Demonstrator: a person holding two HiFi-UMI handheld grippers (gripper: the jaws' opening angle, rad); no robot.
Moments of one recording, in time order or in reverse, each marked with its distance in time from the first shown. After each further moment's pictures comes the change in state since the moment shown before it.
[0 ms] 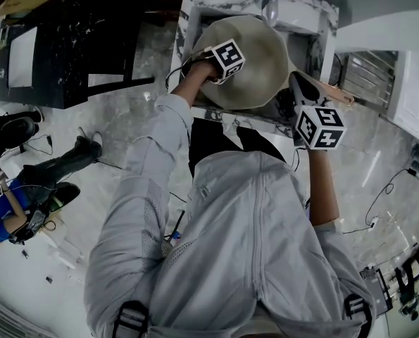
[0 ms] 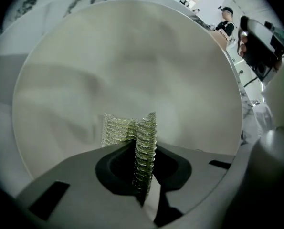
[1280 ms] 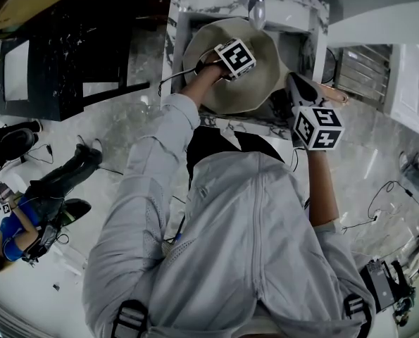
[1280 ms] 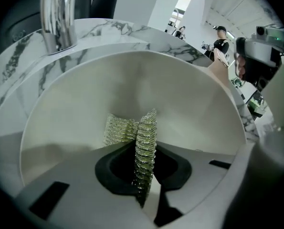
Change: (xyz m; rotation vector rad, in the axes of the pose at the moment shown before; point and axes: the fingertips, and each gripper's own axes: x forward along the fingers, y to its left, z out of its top) left arm -0.016 -0.005 0.099 0.066 -0.276 0.097; right arm -0.003 -0.019 0.000 0.013 0.018 -0.037
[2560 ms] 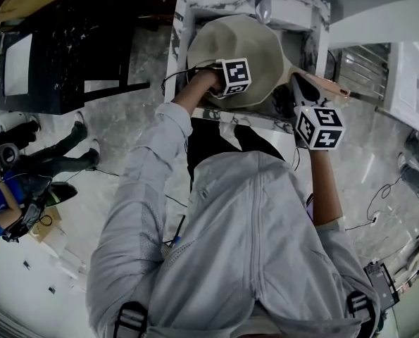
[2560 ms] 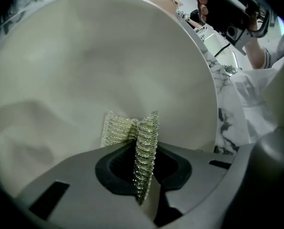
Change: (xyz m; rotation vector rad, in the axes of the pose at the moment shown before) left arm -0.011 -0.085 -0.107 0.256 0.357 -0.300; right arm -0.016 0.016 -0.007 -0.061 -0.007 -0.026
